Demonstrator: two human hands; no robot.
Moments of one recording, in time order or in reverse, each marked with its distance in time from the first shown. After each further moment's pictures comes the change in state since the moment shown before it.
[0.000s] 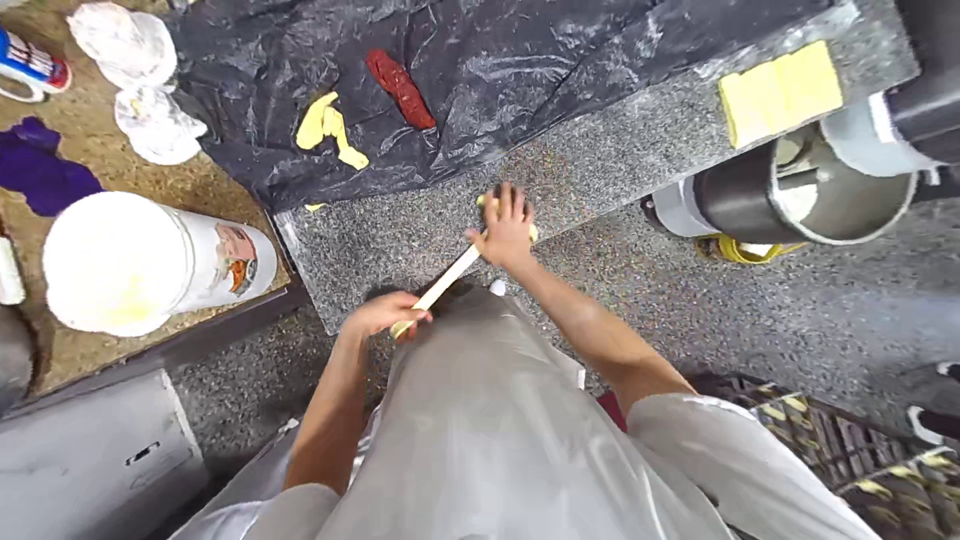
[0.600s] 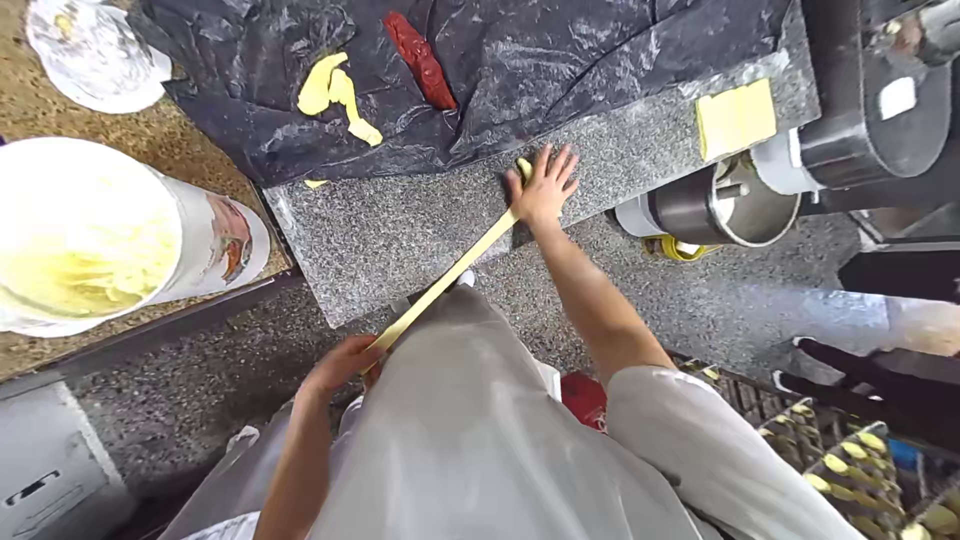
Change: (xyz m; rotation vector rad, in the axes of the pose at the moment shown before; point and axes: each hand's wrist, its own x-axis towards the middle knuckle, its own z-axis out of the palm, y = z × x) left_hand -0.106 -0.127 0.009 -0.299 0.195 0.068; right_hand 0.056 0.015 -0.012 -0.127 0.145 0.358
